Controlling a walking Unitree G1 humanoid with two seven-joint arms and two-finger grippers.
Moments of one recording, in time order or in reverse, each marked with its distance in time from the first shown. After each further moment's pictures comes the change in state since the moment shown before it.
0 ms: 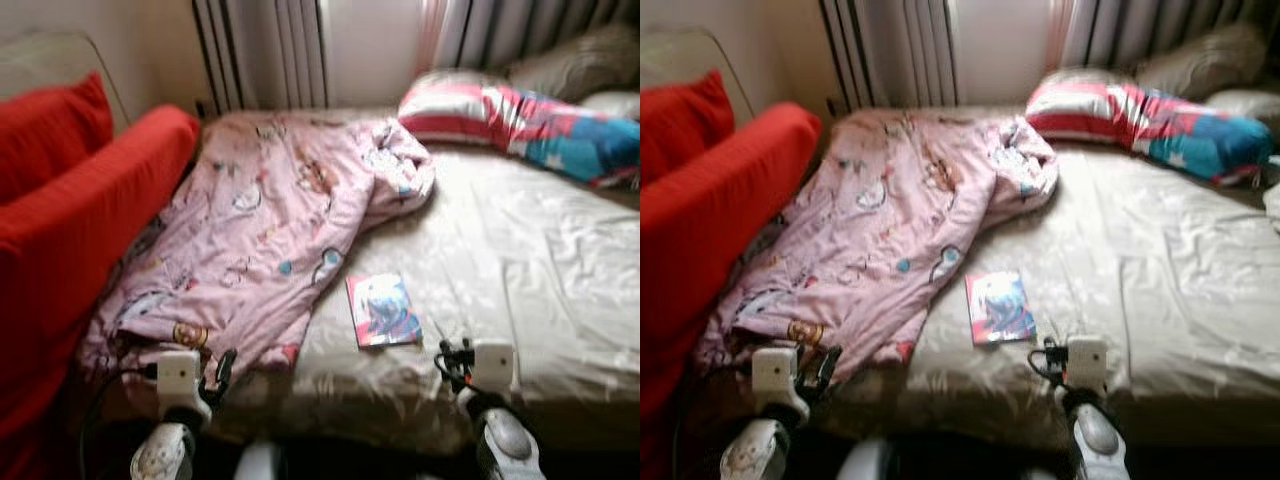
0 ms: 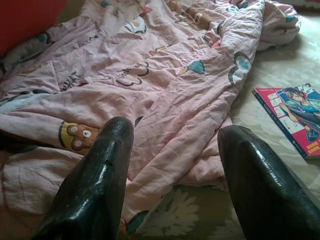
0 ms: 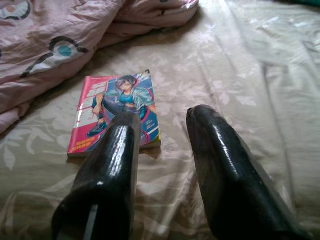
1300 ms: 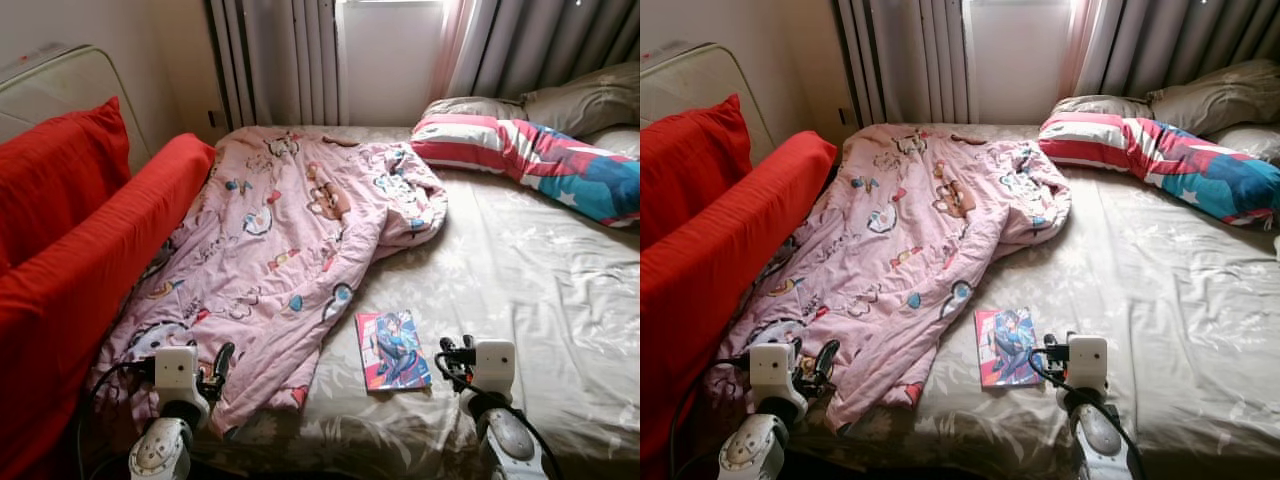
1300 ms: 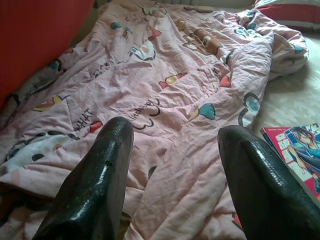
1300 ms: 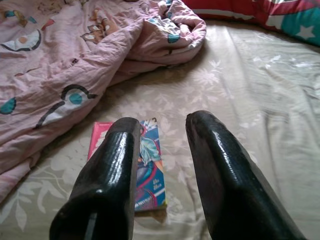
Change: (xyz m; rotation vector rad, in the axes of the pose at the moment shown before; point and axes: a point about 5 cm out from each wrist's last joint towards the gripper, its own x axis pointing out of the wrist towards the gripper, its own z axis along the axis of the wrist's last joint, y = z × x) left arm 0.005 0.001 0.002 0.005 -0.010 0.002; right arm -0.001 -0.005 0.001 -0.014 -0.012 0.000
